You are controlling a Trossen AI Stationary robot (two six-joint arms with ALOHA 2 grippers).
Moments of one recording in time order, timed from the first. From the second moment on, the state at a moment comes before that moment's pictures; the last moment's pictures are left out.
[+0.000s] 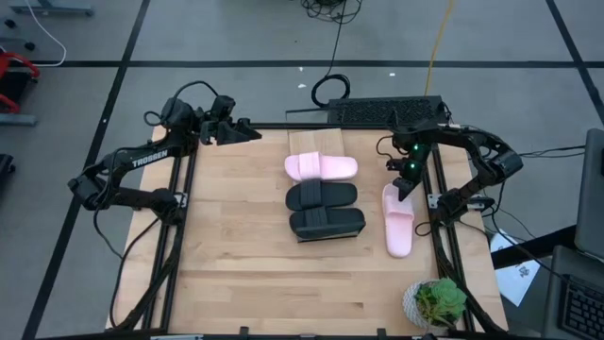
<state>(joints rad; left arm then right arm) 0.83 1.22 0.72 1.04 1.23 -1.29 -0.99 1.54 0.76 -1.29 -0.51 -0.42</state>
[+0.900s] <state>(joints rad) 0.83 1.22 0.72 1.04 1.23 -1.29 -0.99 1.54 0.77 -1.29 -0.50 -0.42</state>
